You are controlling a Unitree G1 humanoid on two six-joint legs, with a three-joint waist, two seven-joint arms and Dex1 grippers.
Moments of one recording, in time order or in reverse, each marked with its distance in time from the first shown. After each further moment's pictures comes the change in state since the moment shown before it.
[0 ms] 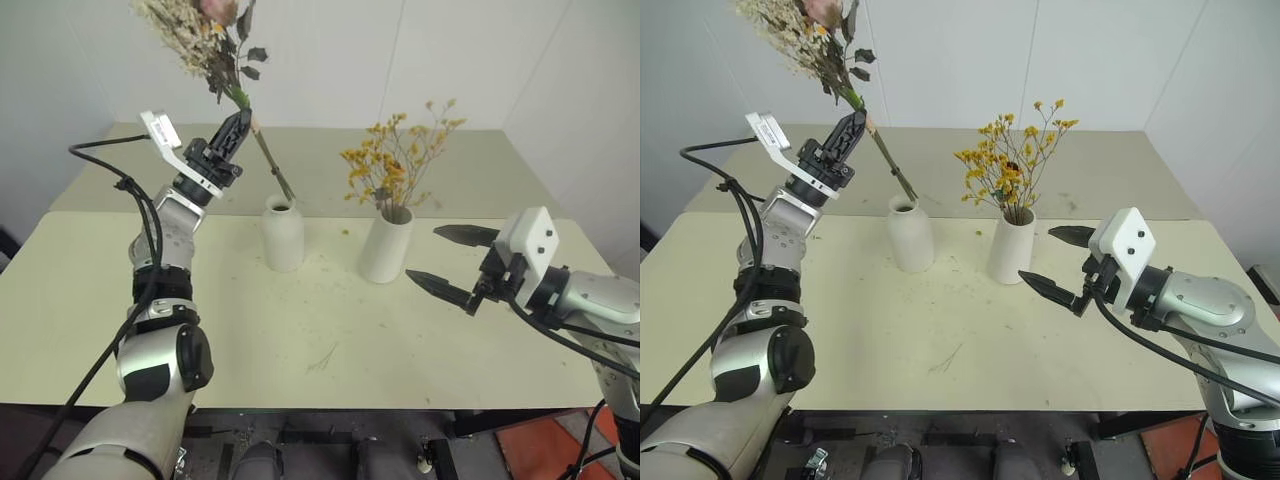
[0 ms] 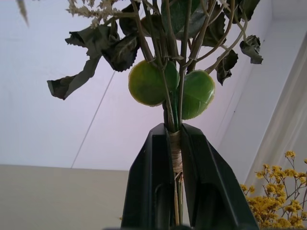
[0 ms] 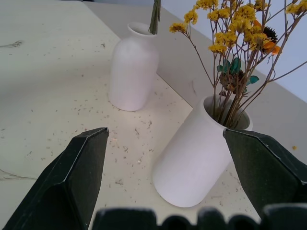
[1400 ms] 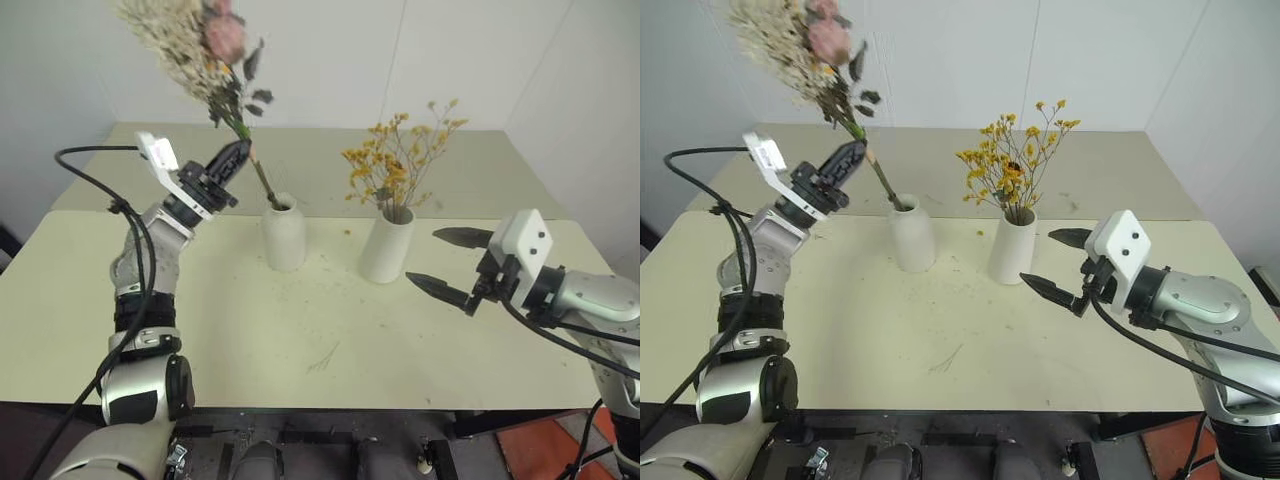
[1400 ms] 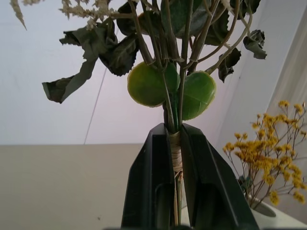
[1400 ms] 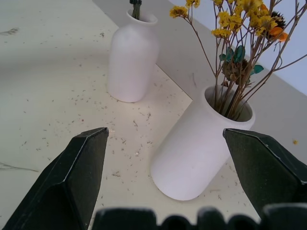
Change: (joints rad) left arm 0.174 0.061 -0.126 -0.205 0.022 0.007 -0.003; right arm -0.011 0.003 0.027 0.031 -0.047 -0.013 0.021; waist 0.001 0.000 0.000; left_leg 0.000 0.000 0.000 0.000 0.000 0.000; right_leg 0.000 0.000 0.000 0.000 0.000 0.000
